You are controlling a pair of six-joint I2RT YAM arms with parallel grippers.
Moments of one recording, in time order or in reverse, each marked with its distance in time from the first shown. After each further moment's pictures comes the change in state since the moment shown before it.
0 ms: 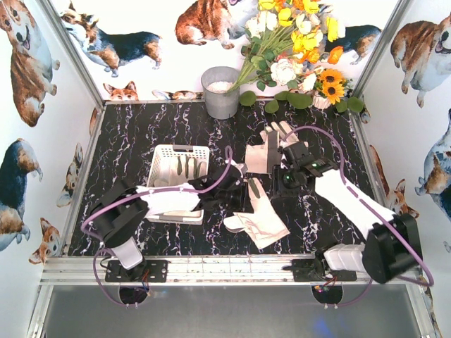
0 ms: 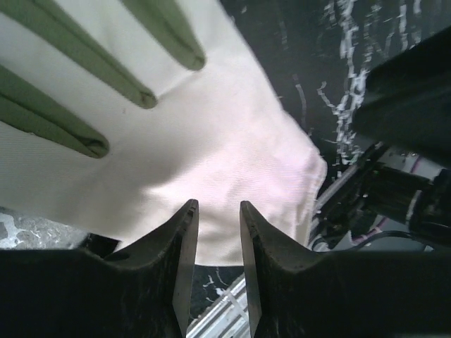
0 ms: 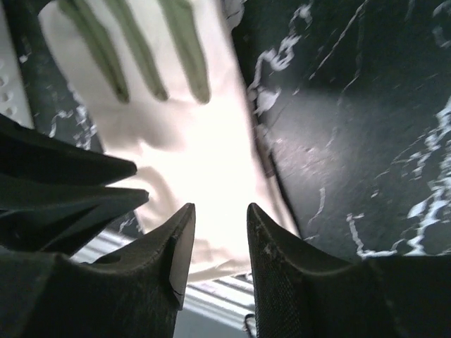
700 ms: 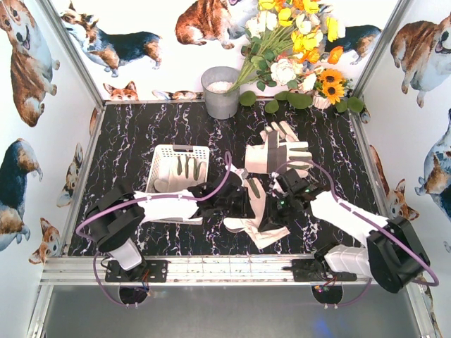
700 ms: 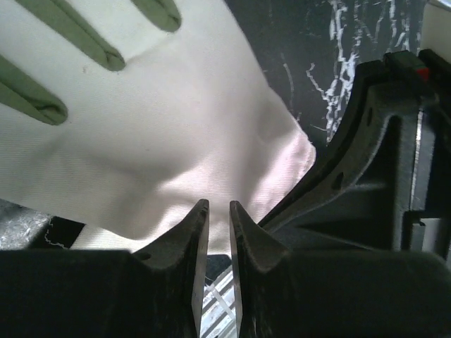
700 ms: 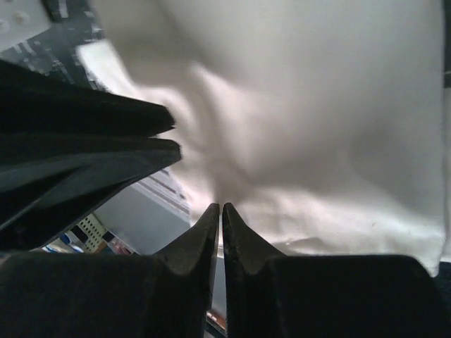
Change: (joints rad) left arm -0.060 -0.063 -0.056 0.056 -0.043 -0.075; right arm 0.121 -0.095 -0.314 0.169 -0.364 0.267
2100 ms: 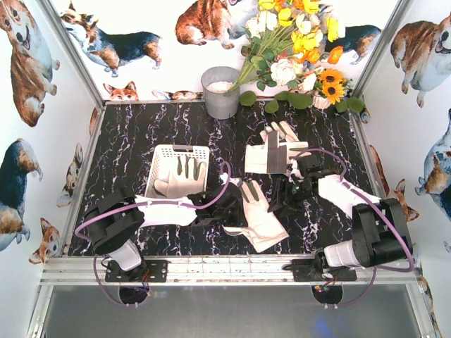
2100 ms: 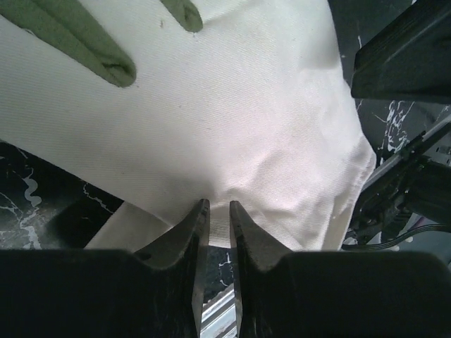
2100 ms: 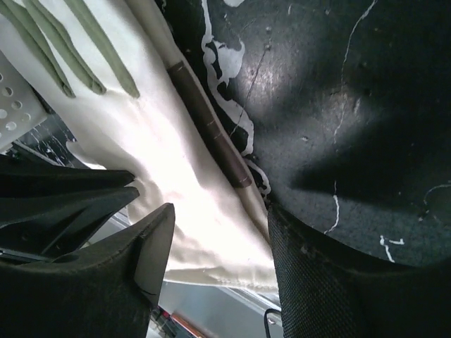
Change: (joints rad) left arm -0.060 -0.016 -0.076 -0.043 -0.120 -0.055; right arm -0.334 0.182 0.082 -0.035 -0.010 -0.257
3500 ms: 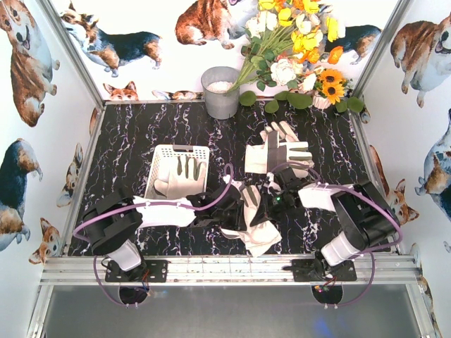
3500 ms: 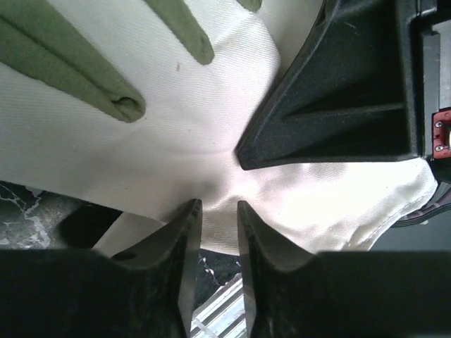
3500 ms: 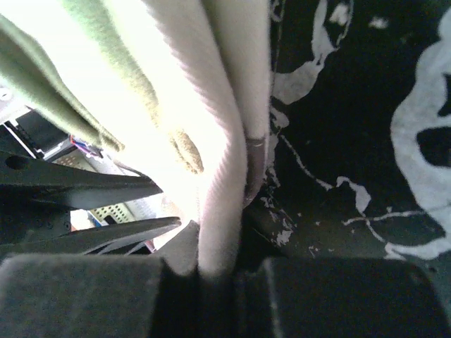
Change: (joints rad) left arm -0.003 -0.009 -0.016 -0.022 0.045 0.105; right arm 0.224 0.179 -0.131 0.404 -0.199 0.213
